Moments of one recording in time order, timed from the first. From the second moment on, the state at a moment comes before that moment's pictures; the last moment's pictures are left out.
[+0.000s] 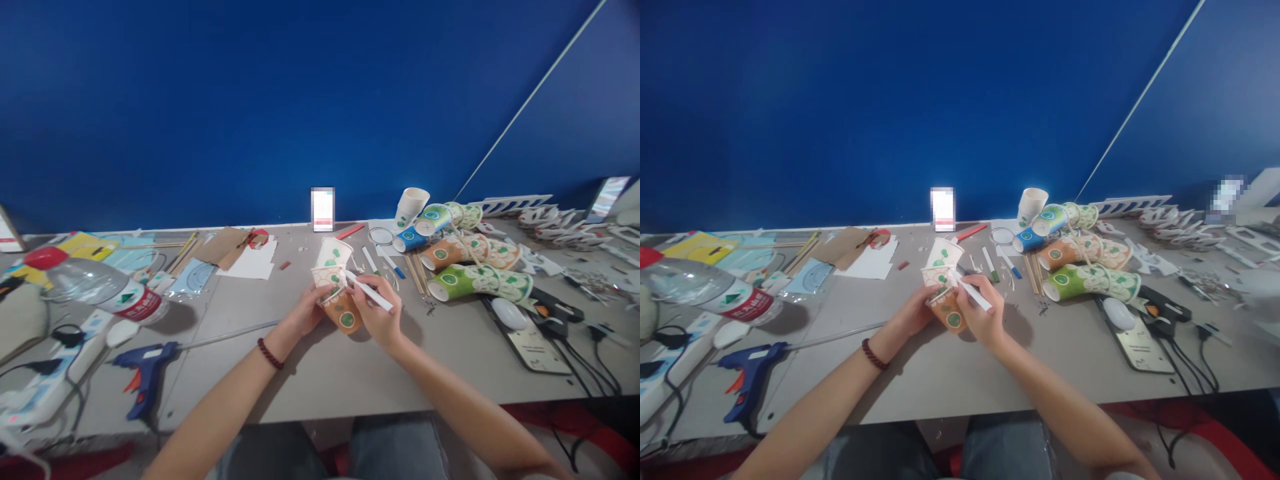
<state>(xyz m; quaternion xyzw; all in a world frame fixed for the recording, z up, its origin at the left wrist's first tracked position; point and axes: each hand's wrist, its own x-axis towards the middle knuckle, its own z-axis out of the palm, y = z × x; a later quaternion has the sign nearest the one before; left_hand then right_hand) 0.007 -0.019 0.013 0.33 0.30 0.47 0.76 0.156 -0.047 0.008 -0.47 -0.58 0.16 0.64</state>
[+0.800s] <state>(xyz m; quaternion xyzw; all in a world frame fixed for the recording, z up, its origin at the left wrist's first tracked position) 0.005 -0.011 0.003 0.31 0.23 0.46 0.80 0.158 -0.048 -0.005 -0.40 -0.55 0.23 0.70</state>
